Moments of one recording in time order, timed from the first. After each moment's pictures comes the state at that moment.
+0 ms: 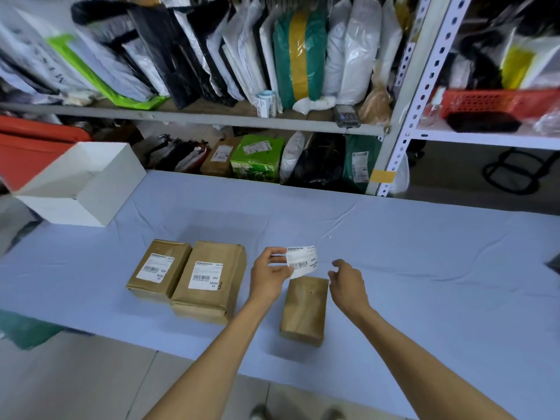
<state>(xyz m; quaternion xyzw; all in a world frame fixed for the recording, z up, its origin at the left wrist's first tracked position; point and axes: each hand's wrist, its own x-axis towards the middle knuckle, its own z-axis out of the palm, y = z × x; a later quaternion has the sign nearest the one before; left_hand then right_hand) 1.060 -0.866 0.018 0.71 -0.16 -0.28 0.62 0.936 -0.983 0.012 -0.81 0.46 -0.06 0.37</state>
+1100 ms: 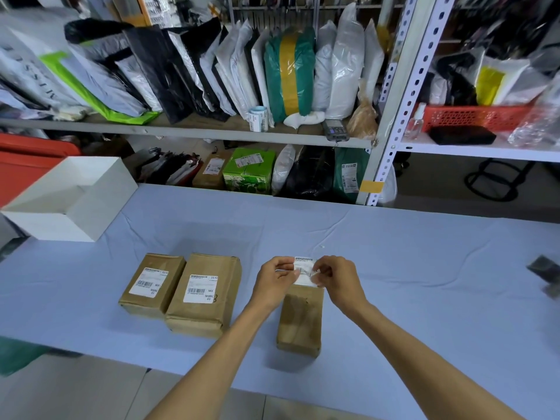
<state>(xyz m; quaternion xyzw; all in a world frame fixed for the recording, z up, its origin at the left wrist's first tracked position) 1.057 -0.874 0.031 0.70 -0.21 -0.32 0.60 0.941 -0.984 0.052 -0.81 0.34 -0.16 0.44</state>
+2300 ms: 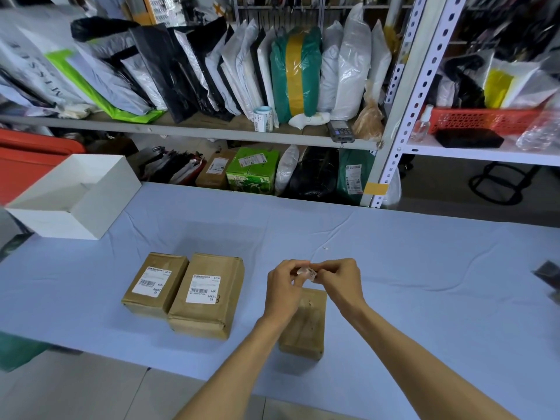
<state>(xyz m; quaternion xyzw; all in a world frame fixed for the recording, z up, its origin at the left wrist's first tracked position) 1.032 -0.879 0.038 0.76 -0.29 -0.18 0.55 0.948 -0.970 0.061 -0.68 0.36 -0.22 0.61</state>
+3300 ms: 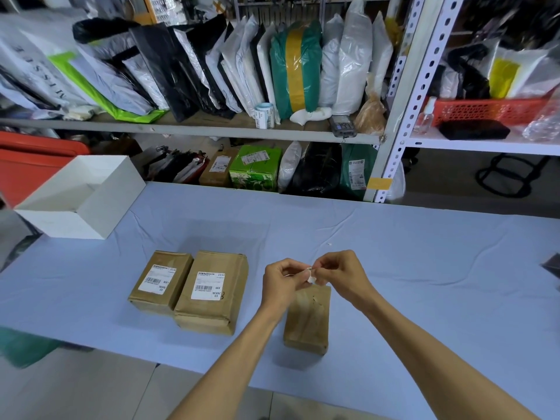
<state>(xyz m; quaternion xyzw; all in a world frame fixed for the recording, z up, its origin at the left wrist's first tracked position) 1.037 -0.870 0.050 0.67 -0.16 -0.32 0.65 0.944 -0.985 0.064 -0.75 0.28 -0.15 0.57</state>
